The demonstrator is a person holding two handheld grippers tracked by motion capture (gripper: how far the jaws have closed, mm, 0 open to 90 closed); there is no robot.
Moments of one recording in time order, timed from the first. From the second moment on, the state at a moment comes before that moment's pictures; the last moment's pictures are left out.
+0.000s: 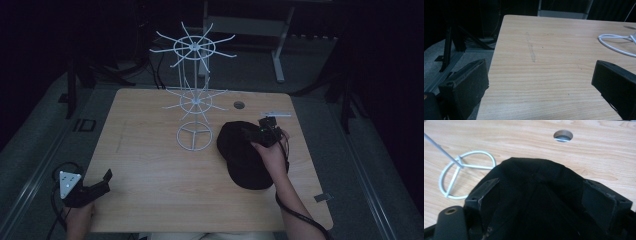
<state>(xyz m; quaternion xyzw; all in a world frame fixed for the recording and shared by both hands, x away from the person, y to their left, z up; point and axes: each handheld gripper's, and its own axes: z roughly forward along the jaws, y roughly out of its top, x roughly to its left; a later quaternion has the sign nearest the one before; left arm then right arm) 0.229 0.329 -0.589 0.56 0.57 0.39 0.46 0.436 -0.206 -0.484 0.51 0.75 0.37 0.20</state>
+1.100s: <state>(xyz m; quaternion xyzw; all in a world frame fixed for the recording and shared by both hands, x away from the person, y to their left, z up) 0.229 0.330 -0.589 0.56 0.57 0.38 0.46 0.427 -0.206 -0.487 0.45 0.78 0.38 0.22</state>
